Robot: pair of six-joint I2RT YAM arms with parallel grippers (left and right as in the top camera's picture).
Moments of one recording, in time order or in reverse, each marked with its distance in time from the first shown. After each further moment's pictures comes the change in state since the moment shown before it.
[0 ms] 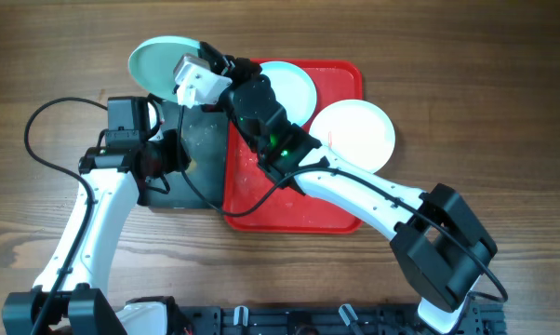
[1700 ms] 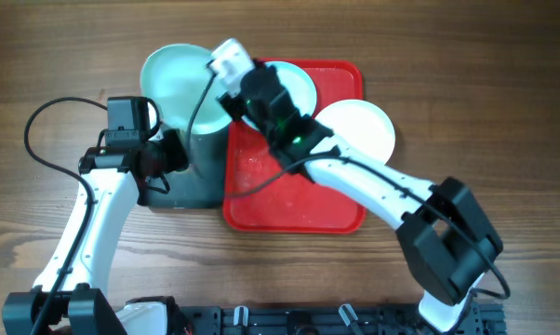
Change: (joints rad) left arm 0.000 0.000 0.000 0.005 0.000 0.000; right arm -0.104 0.000 0.001 -0.321 -0.132 0.734
